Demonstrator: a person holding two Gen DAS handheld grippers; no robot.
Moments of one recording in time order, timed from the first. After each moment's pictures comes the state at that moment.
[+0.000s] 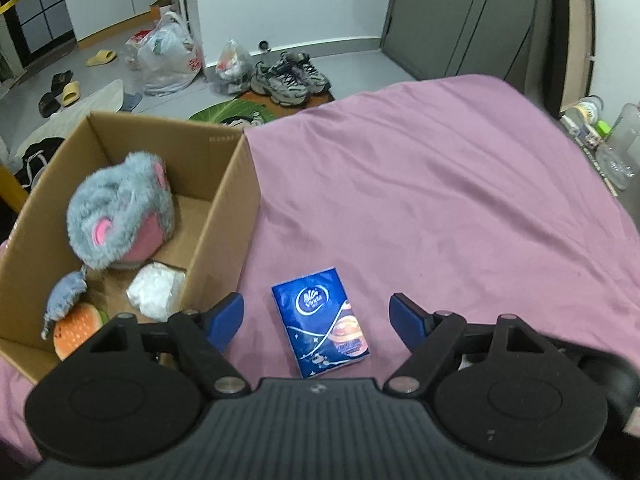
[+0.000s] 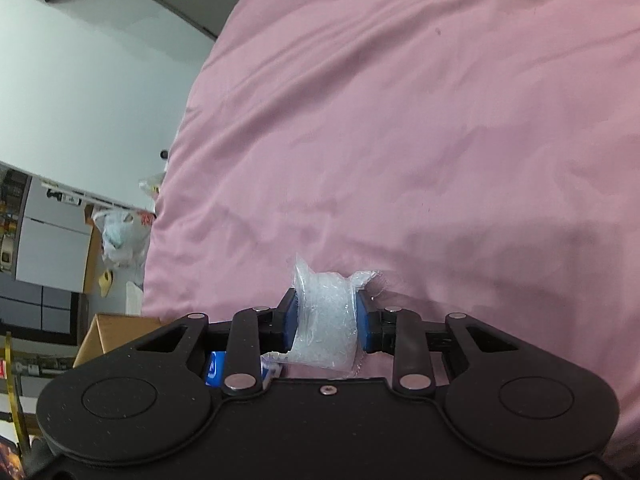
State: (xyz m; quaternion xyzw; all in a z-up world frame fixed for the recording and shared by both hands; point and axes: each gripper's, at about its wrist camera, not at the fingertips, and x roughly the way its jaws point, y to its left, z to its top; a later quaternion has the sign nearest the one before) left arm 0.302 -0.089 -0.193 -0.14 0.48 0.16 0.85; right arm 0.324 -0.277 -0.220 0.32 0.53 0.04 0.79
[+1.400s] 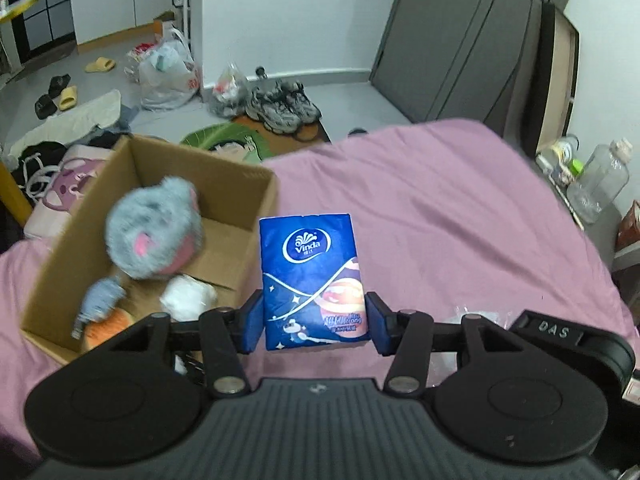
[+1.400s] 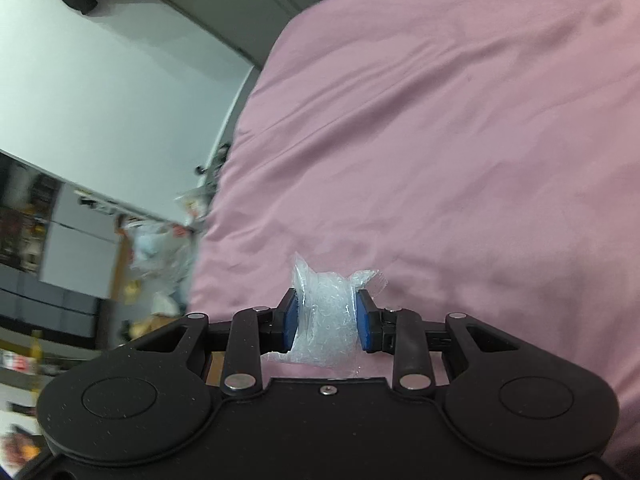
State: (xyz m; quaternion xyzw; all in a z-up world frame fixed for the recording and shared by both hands) left arm 0.260 -0.063 -0.142 -0.18 0.43 0.15 0.88; right arm 0.310 -0.267 -0.178 0.34 0.49 0.08 0.79
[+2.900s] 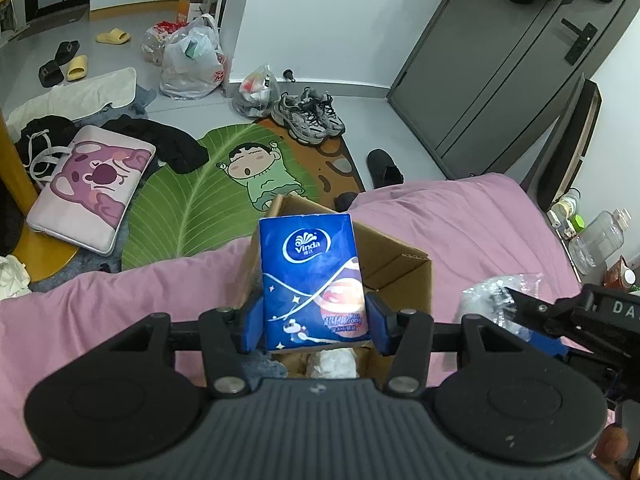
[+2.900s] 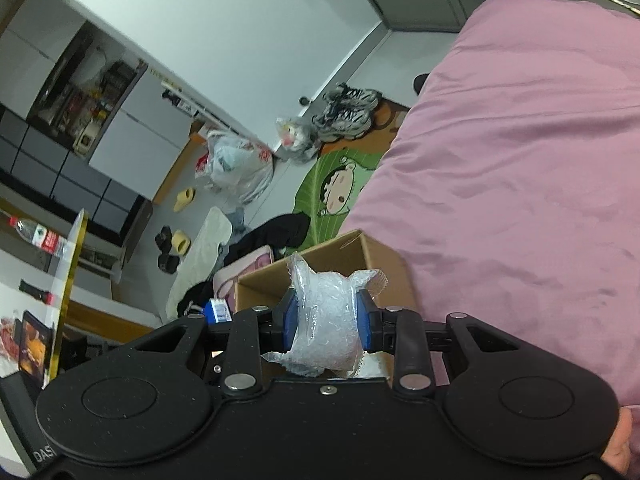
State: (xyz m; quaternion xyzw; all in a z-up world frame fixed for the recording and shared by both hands) left arm 0.235 0.114 -0.141 -0.25 0.42 0.12 0.86; right arm 0.311 -0.086 -0.105 0.22 0.50 0.22 0.81
